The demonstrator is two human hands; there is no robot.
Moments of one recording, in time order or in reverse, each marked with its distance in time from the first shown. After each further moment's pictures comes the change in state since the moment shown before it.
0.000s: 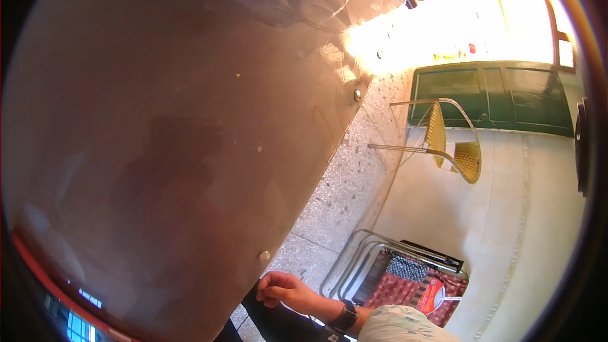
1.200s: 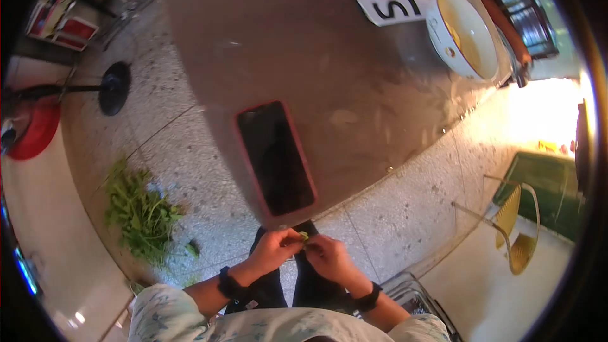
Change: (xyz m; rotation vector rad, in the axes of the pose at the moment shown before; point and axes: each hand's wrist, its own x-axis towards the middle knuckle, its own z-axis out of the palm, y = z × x) left_hand -0.093 0.156 0.034 -0.295 -0.183 0.229; right_hand -0.051 -0.035 0.102 -0.985 -0.135 -0.725
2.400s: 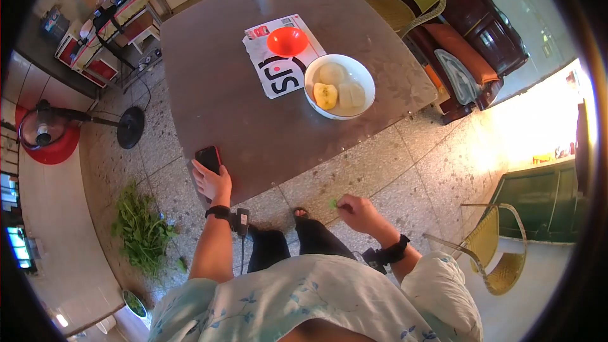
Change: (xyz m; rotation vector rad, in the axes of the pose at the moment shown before) left_hand 0.089 0.152 0.042 0.785 1.533 -0.039; right_hand -0.005 -0.038 -0.298 -0.340 -0.046 -0.210
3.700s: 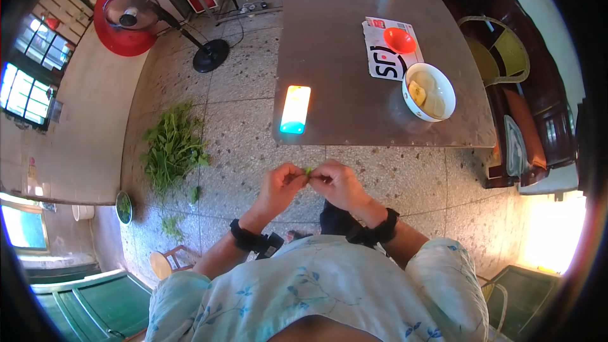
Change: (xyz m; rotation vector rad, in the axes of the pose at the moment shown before) left_hand -0.158 -0.070 -0.150 -1.153 -0.574 0.222; right_hand 0.003 -0.125 0.108 0.243 -0.297 -0.486
